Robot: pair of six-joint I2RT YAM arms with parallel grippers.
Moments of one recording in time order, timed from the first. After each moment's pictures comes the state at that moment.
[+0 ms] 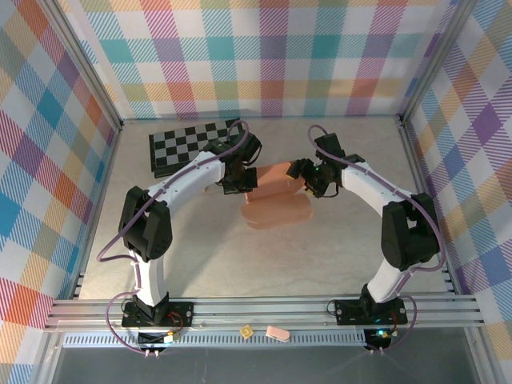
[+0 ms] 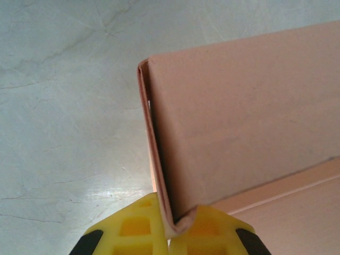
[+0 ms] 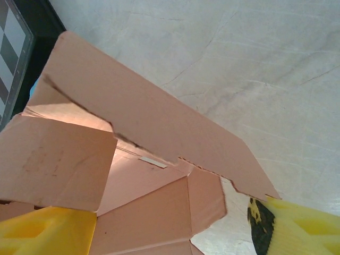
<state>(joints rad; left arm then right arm) -0.62 1.91 1.67 -1.02 0.00 -0.68 0.35 1.70 1.22 -0.53 -0.32 0.88</state>
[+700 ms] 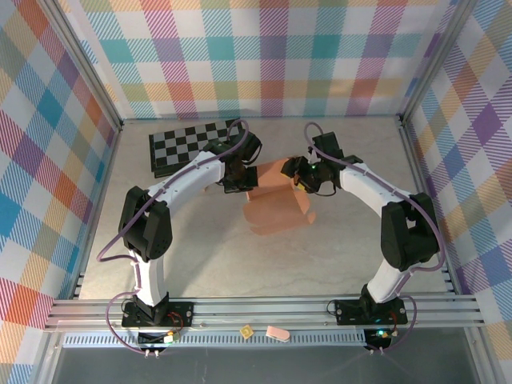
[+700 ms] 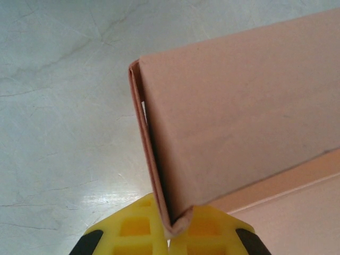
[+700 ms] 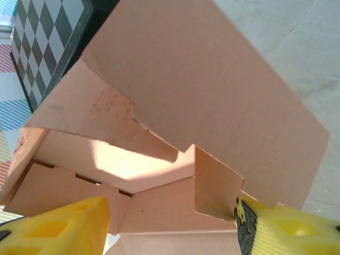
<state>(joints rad) -0.61 1.91 1.67 -0.99 0.00 -0.68 0.38 1.70 1.22 -0.43 -0.44 0.85</state>
